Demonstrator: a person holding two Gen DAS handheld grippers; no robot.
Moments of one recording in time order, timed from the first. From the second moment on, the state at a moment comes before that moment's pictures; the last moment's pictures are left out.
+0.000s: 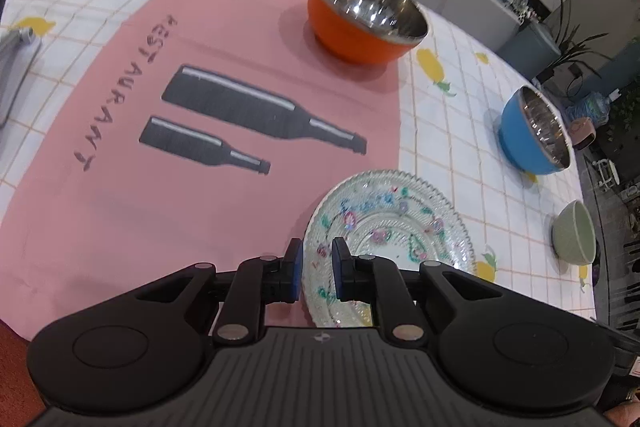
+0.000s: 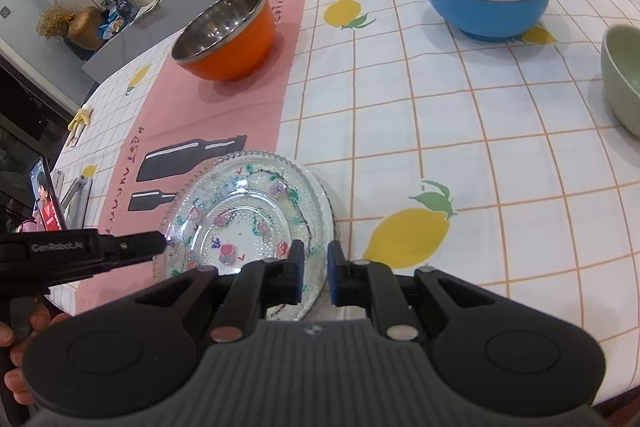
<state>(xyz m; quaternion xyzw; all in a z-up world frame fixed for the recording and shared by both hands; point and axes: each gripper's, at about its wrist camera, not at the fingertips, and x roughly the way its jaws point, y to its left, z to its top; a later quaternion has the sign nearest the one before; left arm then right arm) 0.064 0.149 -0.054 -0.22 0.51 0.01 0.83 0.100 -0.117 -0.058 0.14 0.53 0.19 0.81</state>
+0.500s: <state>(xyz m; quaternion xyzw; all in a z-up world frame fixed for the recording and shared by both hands) 0.086 0.092 -0.006 -0.16 0.44 -0.08 0.88 0.106 -0.158 -0.025 0.15 0.49 0.14 0.85</state>
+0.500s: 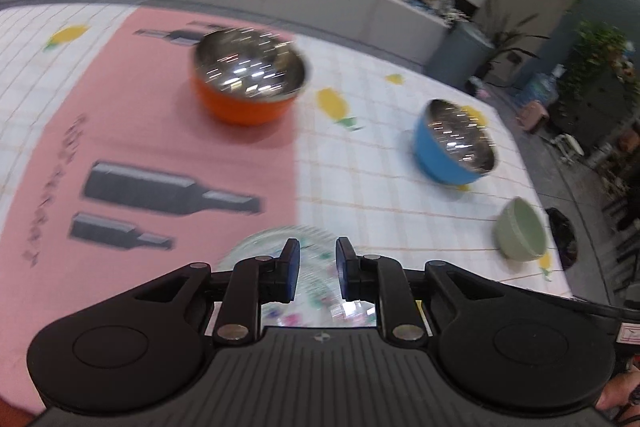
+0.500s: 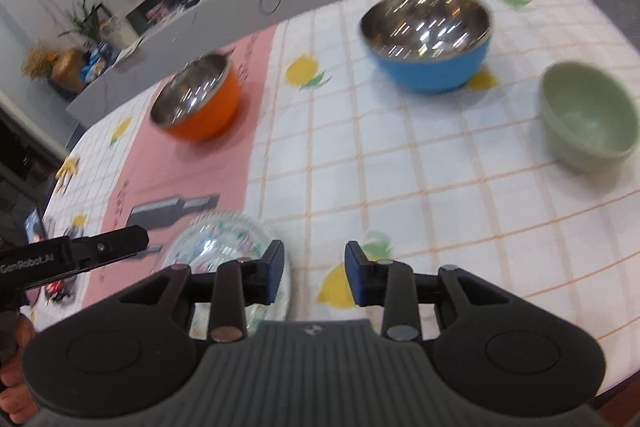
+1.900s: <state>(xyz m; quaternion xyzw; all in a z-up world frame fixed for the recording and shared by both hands) 0.301 -0.050 -0.043 -0.17 0.49 -0.13 0.84 0.285 -0.290 -0.039 0.20 0.48 -0.04 0.85</state>
